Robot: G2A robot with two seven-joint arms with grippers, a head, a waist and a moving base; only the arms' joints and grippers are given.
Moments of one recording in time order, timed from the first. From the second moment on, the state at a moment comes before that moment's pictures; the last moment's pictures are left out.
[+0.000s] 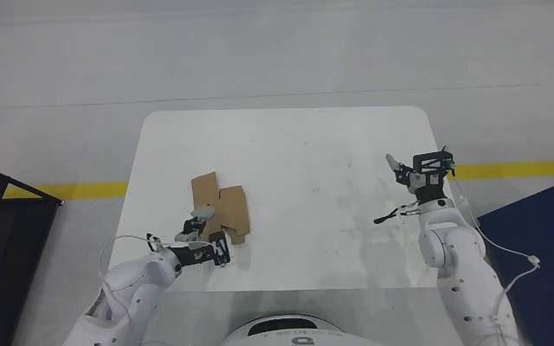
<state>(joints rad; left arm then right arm) 1.97 -1.05 -1.47 -2.07 2.35 -0.55 0.03 -1.73 -1.15 1.60 -1.80 -1.33 0.00 0.00</state>
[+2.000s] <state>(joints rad) 1.81 -1.08 -1.21 -1.92 2.55 -0.33 -0.18 -1.73 -1.15 1.60 -1.80 -1.33 0.00 0.00</state>
